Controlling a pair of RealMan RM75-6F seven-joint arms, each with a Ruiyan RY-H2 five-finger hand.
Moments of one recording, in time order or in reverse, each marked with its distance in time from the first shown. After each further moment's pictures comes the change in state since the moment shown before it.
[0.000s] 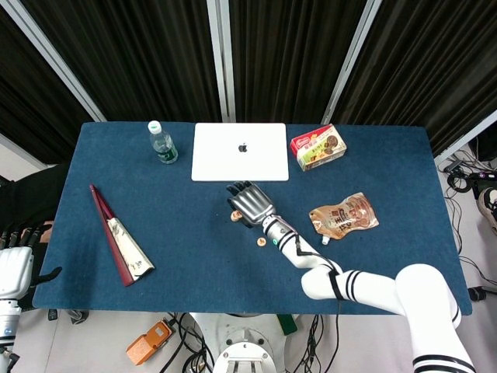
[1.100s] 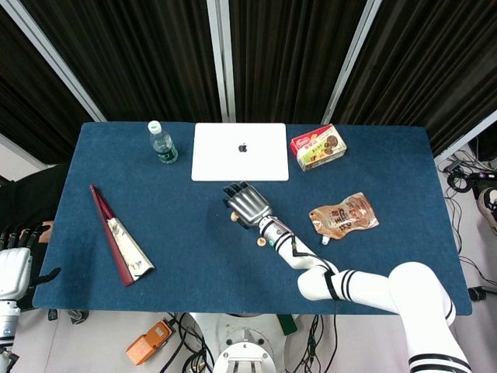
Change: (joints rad) left arm 0.005 -0.009 -0.001 0.022 -0.005 -0.001 -0.016; right arm 0.031 -0.005 -0.032 -0.005 0.021 0.039 0.000
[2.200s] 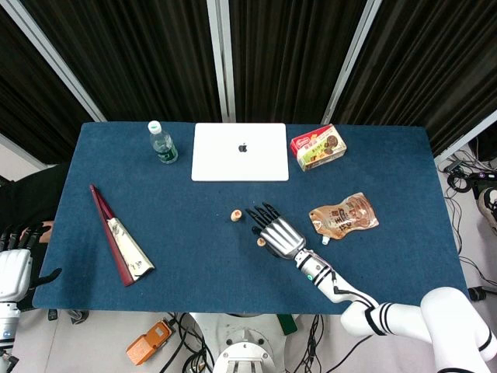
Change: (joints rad) left arm 0.008 -0.007 0.004 0.011 0.019 0.022 -0.020; right arm -0.309 0.035 -0.220 -0.041 -0.412 0.269 0.183
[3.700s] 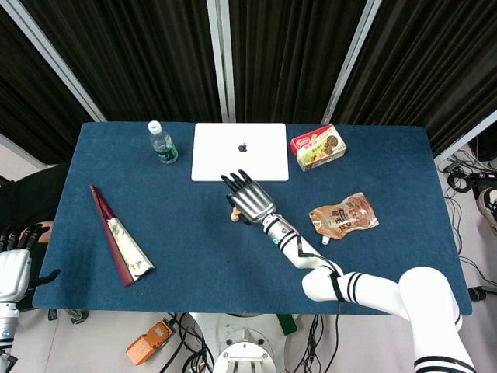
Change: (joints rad) left arm -0.001 -0.002 -0.001 0.015 -0.009 -0.017 -0.006; right arm 0.242 -0.044 0.291 0.047 0.321 -0.275 -0.165
